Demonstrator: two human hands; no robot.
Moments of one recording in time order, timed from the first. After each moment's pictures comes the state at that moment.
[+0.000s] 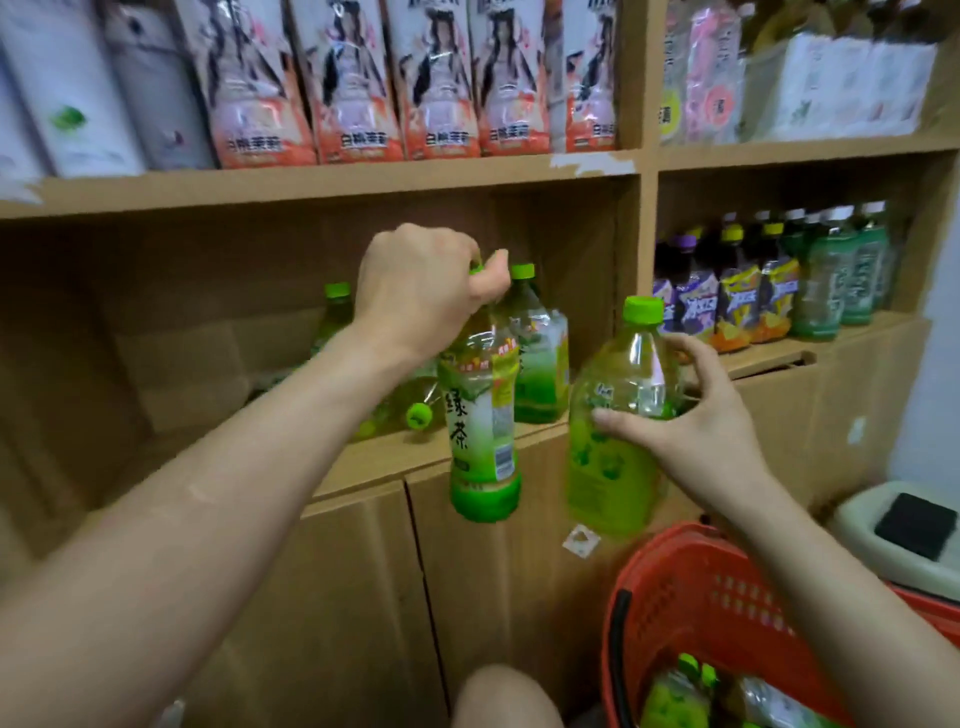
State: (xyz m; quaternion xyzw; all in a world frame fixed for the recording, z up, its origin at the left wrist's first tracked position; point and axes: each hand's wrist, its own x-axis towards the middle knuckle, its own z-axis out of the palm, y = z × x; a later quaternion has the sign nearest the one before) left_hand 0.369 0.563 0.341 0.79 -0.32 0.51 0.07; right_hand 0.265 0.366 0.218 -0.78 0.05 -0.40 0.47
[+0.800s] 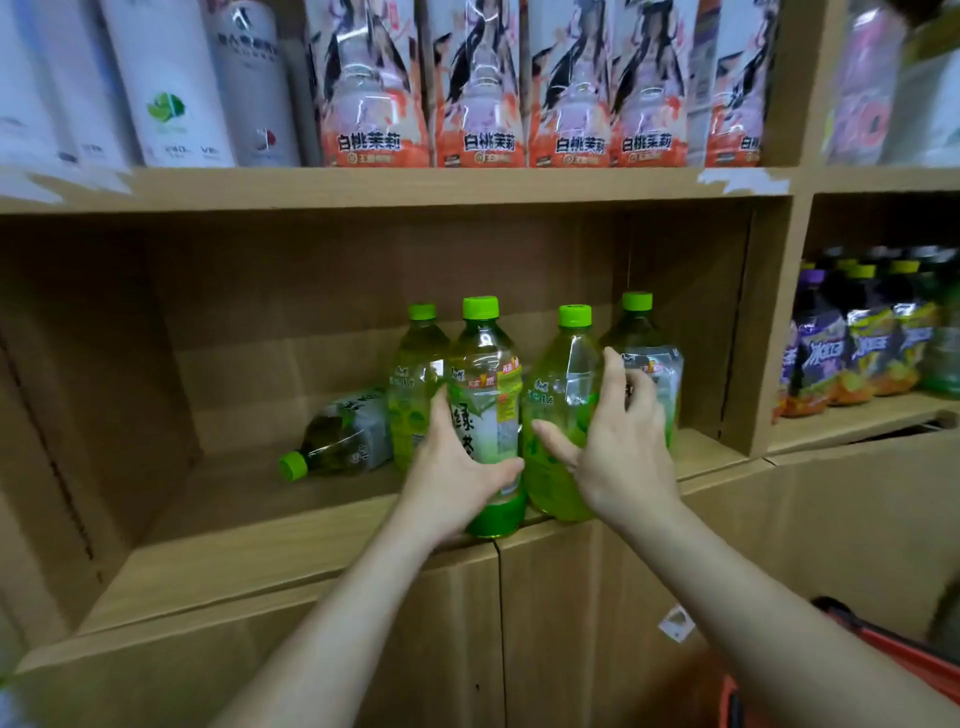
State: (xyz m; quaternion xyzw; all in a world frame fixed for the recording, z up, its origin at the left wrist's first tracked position) left_hand 0.441 0.638 0.217 0.84 -0.16 0.12 0.50; right_hand 0.407 0.483 0.218 -0.90 0.11 -0.35 0.24
